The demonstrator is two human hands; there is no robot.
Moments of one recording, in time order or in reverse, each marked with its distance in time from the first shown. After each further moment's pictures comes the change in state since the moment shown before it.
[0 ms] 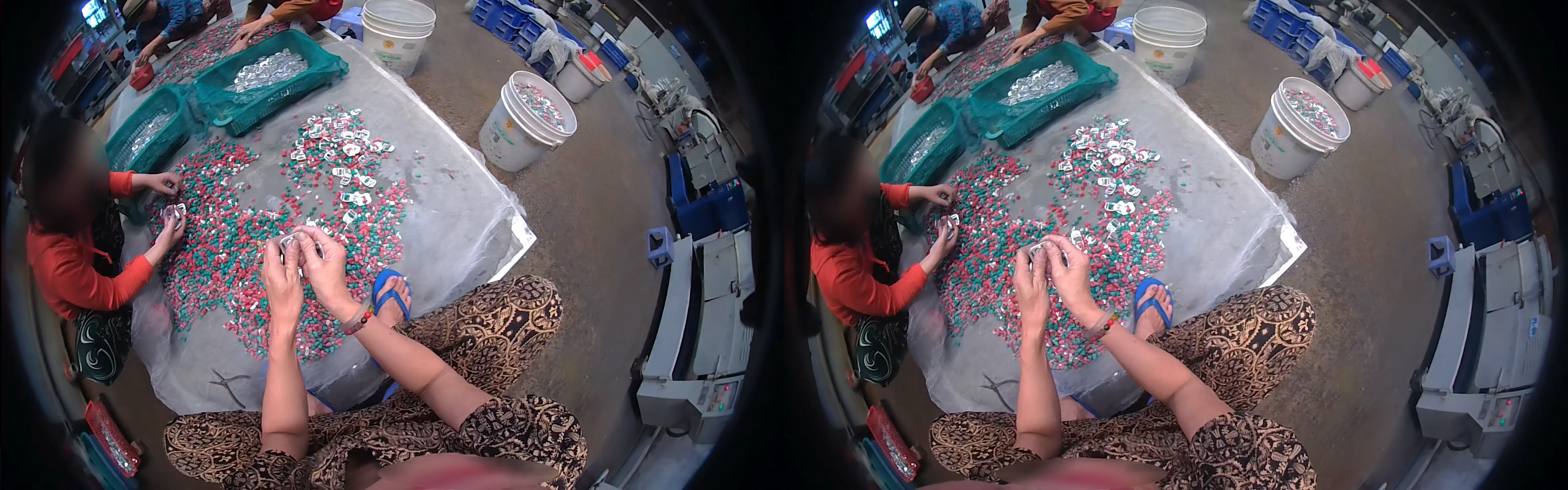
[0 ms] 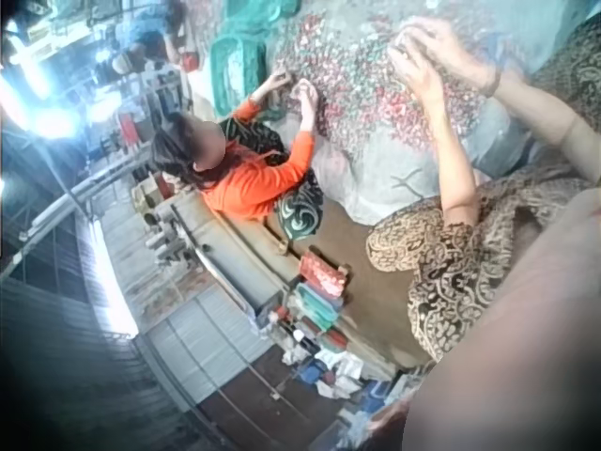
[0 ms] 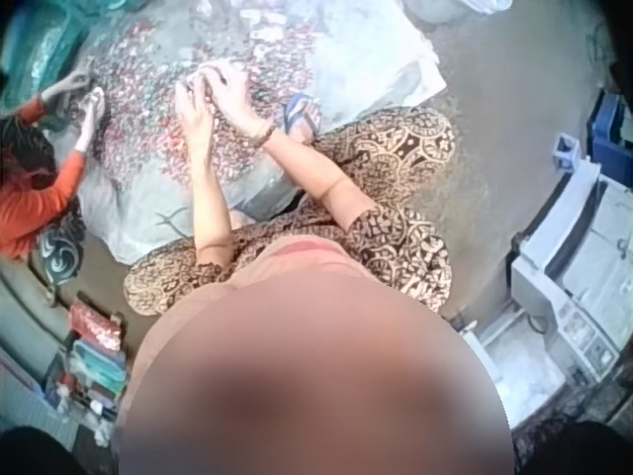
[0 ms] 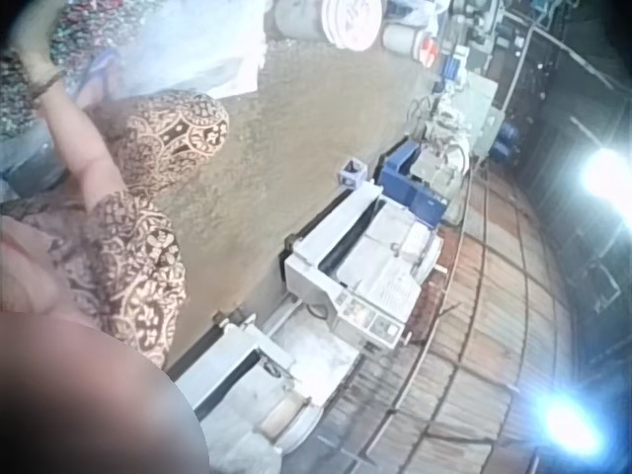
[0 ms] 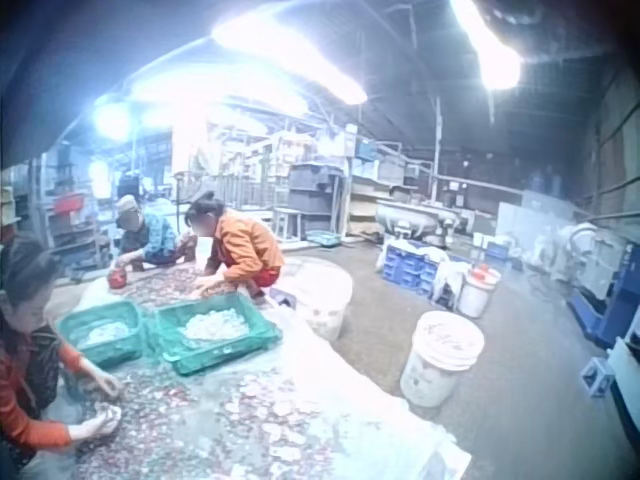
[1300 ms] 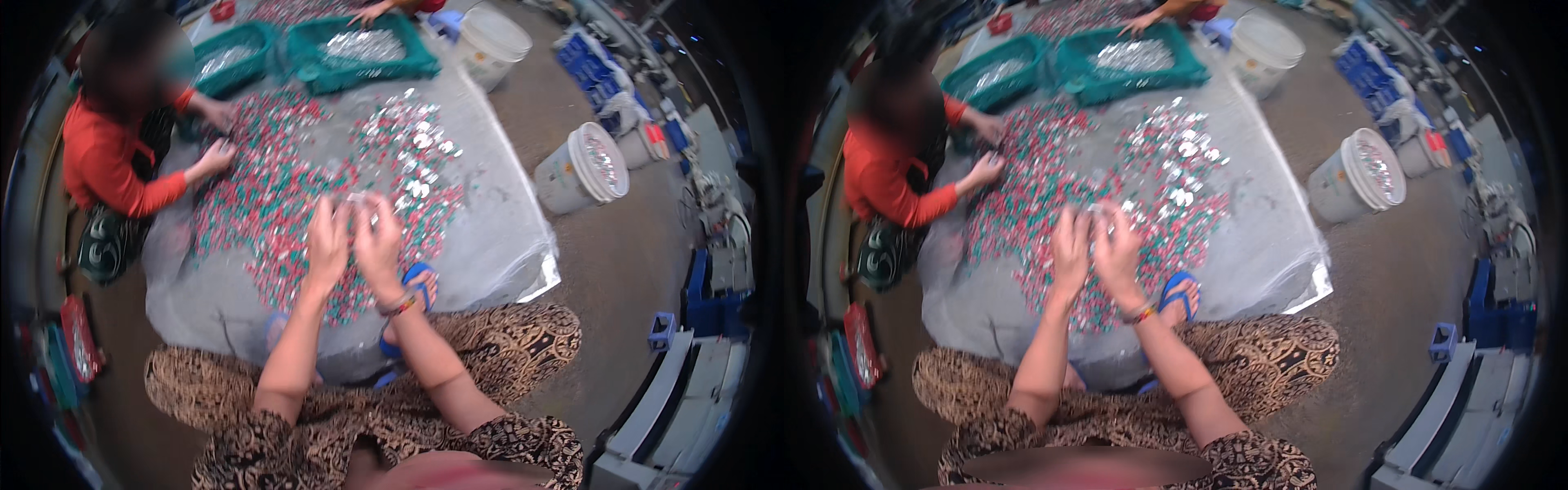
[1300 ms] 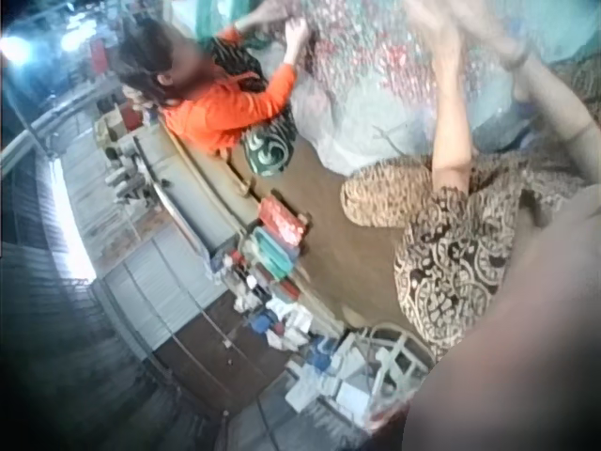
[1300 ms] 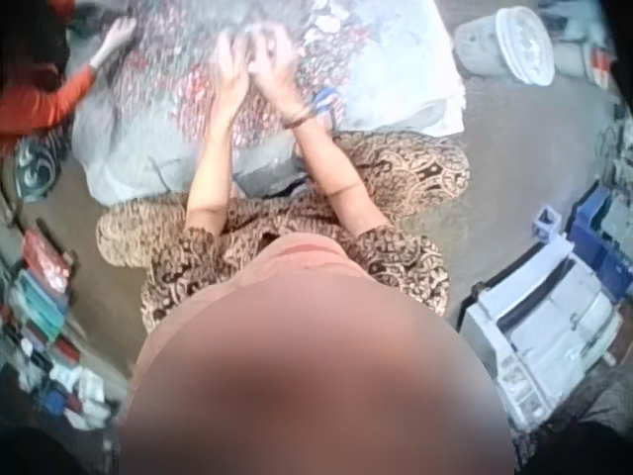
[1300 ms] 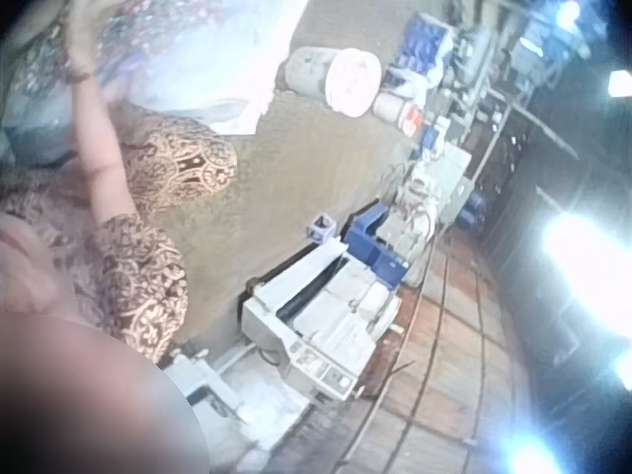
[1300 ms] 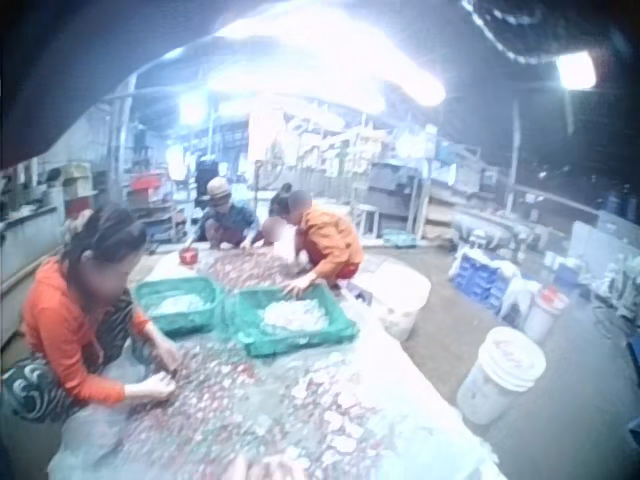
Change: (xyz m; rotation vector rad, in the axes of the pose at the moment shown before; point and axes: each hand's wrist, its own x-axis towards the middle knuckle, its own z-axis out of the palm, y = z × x) left_hand -0.006 -0.002 -0.019 -0.072 0.107 0.051; right_hand -0.016 -0.021 0.011 -0.439 -0.071 -0.356
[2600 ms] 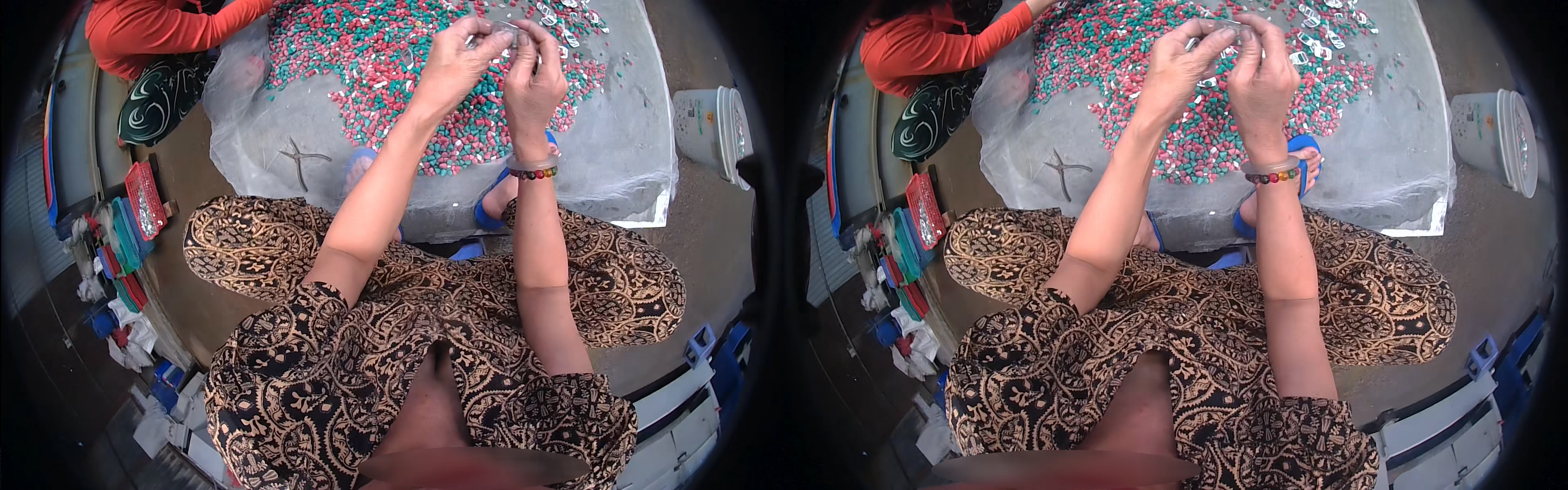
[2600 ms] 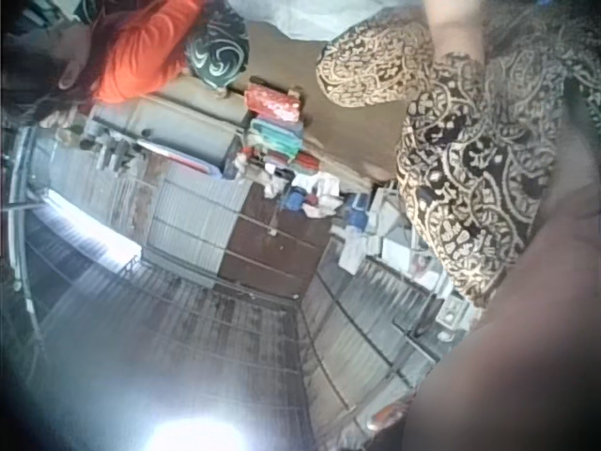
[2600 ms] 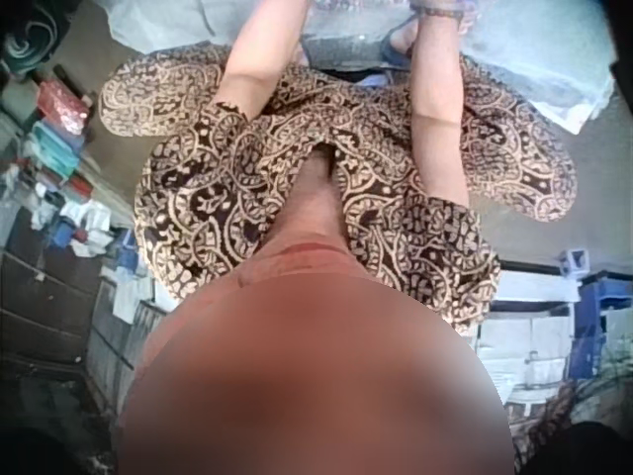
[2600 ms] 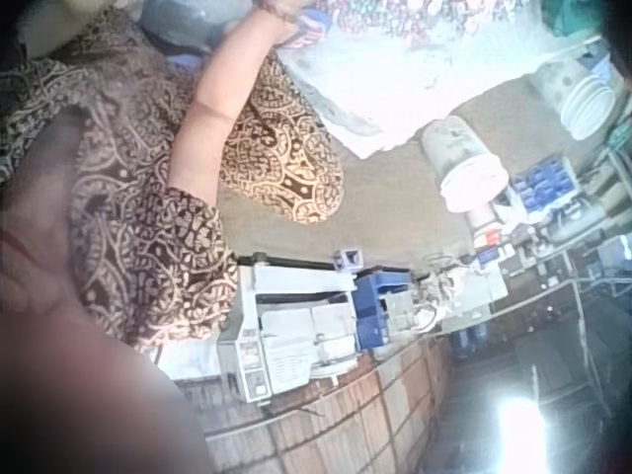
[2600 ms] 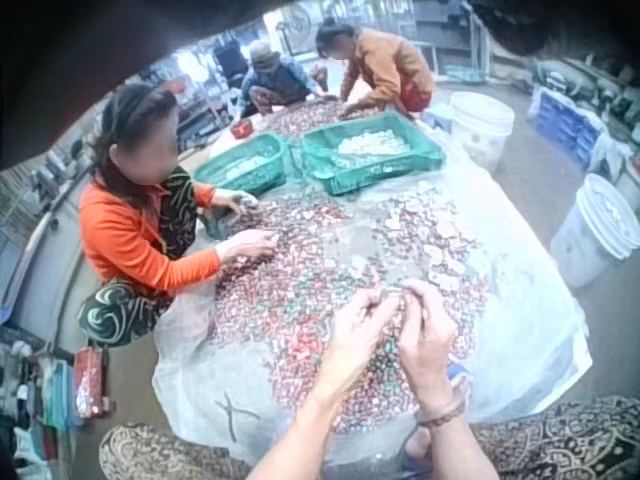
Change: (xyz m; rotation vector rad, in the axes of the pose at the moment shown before) left_hand 0.004 -0.044 0.009 -0.435 -0.175 -0.211; right_hand 0.004 0.054 -0.003 -0.139 0.019 -0.224
